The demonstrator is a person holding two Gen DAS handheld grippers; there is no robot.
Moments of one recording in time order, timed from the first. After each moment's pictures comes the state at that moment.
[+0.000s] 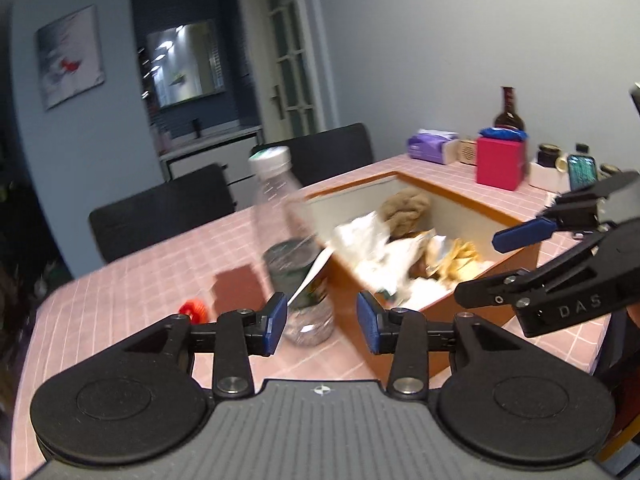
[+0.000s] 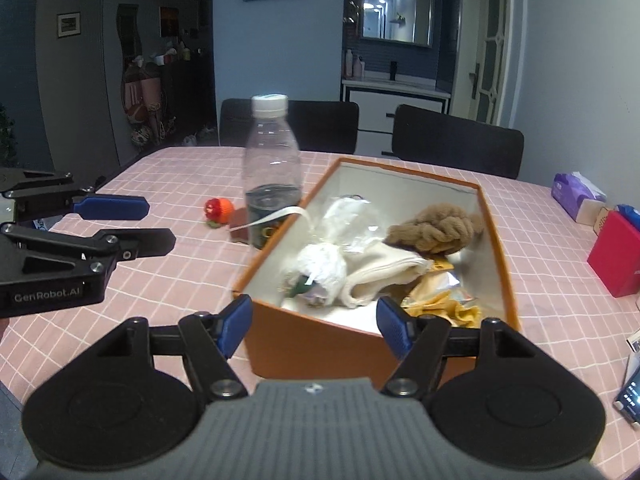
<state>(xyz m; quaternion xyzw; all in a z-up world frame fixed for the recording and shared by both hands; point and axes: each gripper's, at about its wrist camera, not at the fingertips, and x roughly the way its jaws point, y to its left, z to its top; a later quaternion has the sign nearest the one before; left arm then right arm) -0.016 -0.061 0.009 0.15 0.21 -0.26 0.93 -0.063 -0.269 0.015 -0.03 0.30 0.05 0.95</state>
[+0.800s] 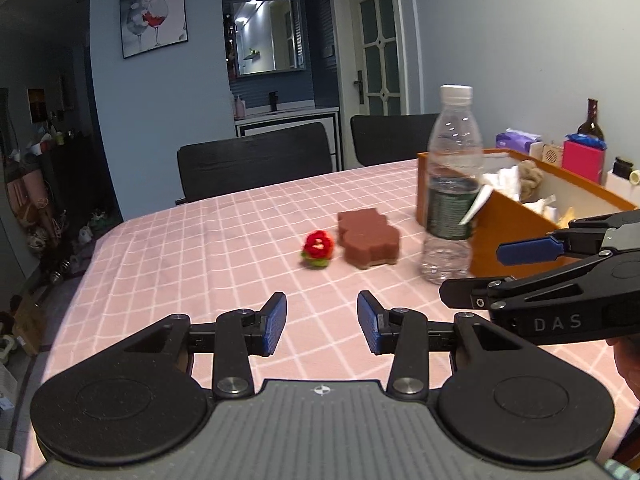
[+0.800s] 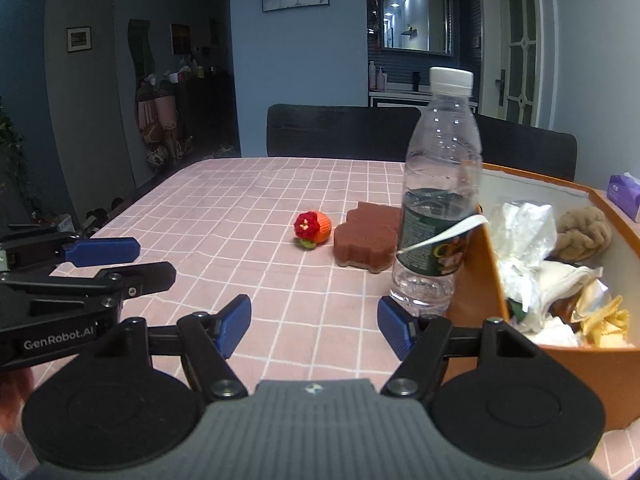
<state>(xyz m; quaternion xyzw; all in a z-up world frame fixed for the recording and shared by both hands) 0.015 0.072 -0.029 0.10 0.23 -0.18 0.95 -0.003 -0.122 -0.040 0.00 0.27 0.07 0.96</state>
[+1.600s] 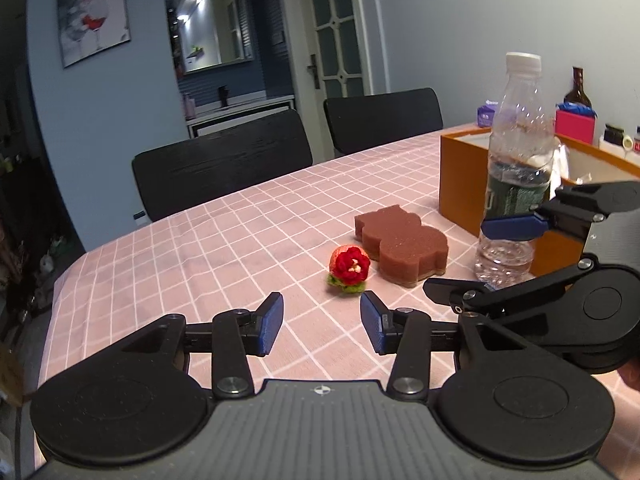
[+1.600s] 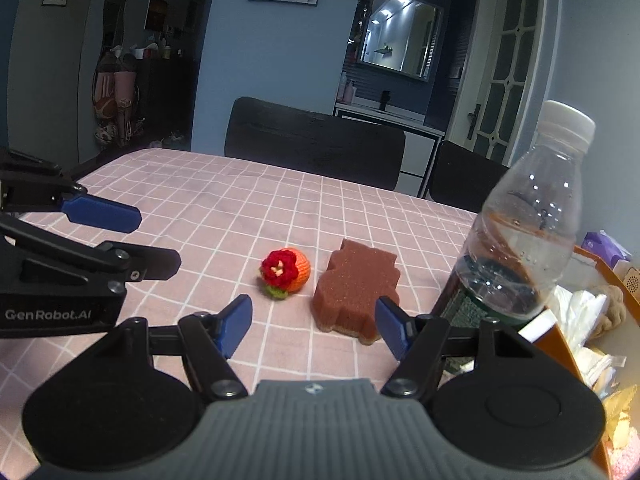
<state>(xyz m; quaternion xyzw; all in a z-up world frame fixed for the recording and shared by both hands) 0.136 0.093 -0.045 0.15 0.24 -0.26 0.92 0.107 -0.064 -0.066 -0.09 0.25 -0.02 0.96</state>
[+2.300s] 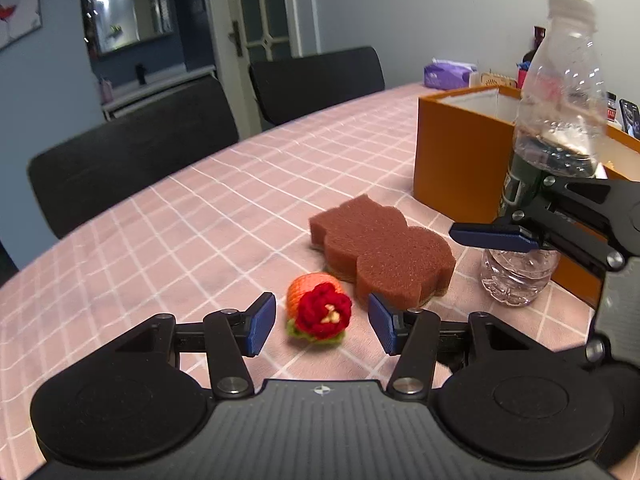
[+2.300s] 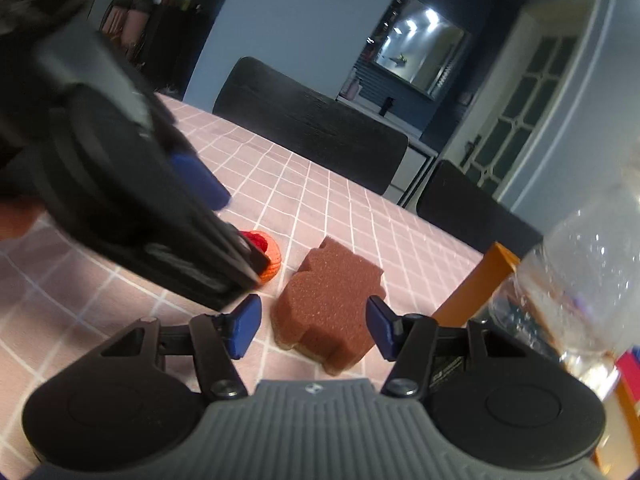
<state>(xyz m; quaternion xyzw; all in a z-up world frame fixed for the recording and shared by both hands) 0.237 0.034 -0.075 0.18 0.29 -0.37 0.86 0.161 -0.059 -0.104 -0.23 0.26 -0.05 0.94</state>
